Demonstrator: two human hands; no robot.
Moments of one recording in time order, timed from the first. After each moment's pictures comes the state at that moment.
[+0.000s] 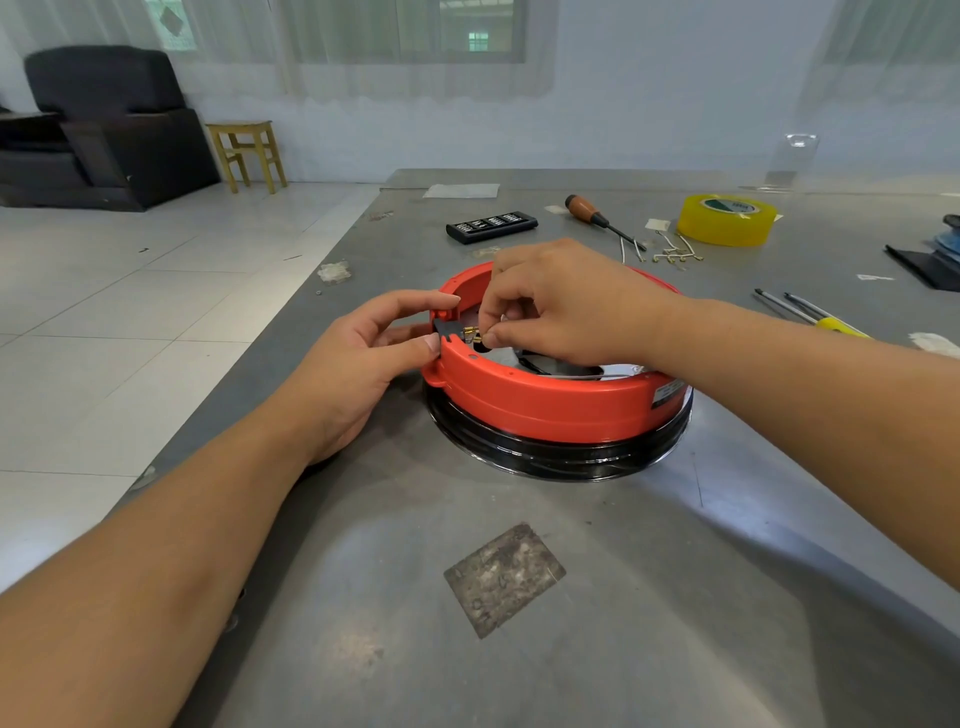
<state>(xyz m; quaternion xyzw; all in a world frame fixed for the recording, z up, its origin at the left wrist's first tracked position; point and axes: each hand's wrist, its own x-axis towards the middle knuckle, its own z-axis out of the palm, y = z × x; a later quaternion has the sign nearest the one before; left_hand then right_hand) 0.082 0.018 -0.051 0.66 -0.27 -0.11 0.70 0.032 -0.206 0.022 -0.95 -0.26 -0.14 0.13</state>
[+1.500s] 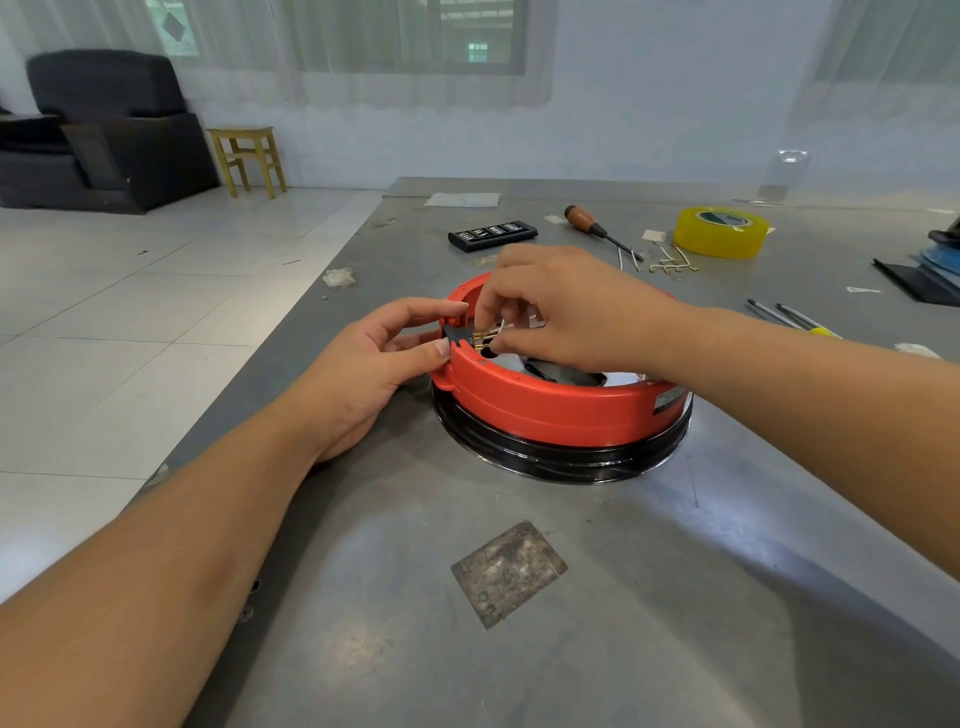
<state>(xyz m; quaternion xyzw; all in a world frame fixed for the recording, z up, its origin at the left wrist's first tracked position) 0.084 0.020 -0.051 0.63 -0.28 -0.15 0.70 0.020 -0.200 0.030 -0.95 -0.26 -0.15 0.11</state>
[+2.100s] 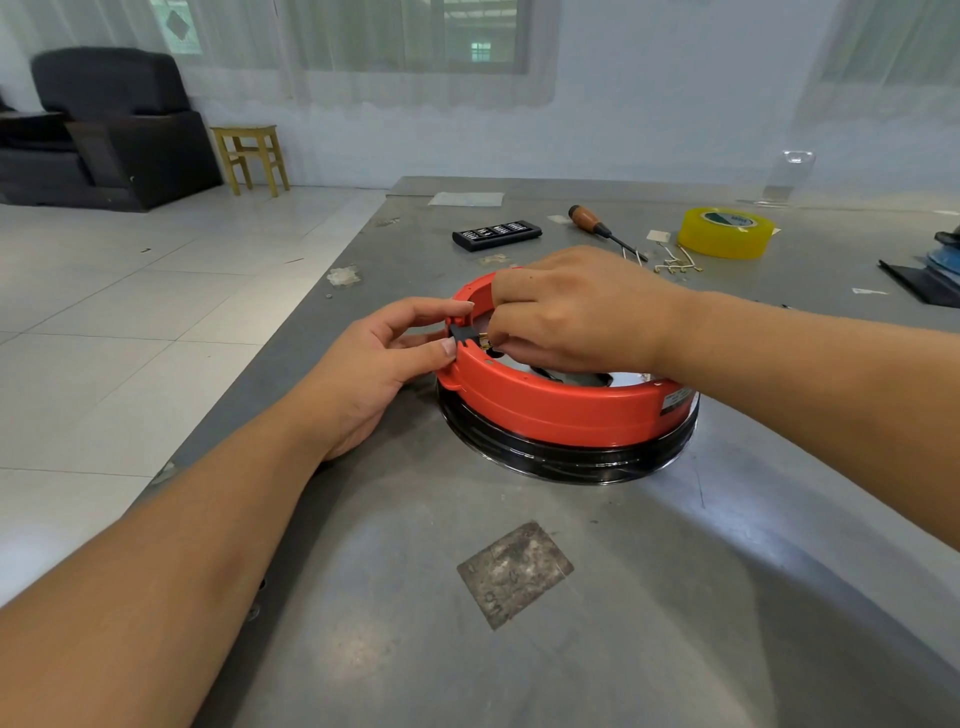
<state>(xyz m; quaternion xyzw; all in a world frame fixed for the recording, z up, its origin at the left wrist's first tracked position) 0.082 0.020 -0.049 0.64 -0.28 -0.14 0.70 0.018 -0.203 0.031 -0.86 -0.40 -0.24 -0.18</state>
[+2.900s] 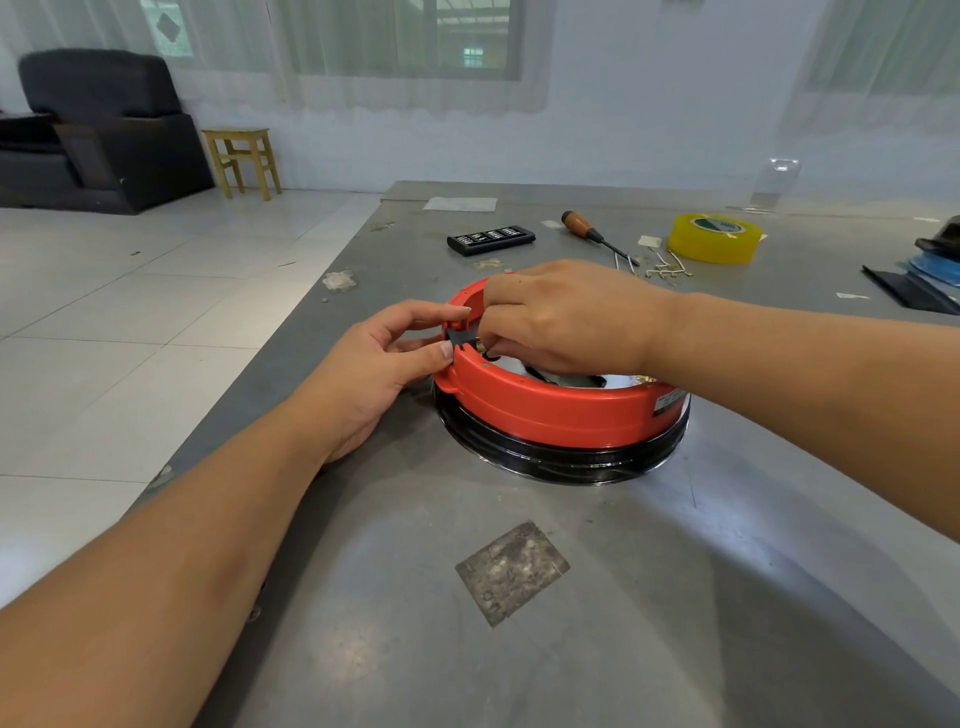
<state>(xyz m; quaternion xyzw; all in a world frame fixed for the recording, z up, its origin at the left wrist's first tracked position) 0.083 0.019 -0.048 0.68 -0.26 -0.12 0.68 0.018 -0.196 0.036 -0.88 -0.39 -0.19 -0.18</state>
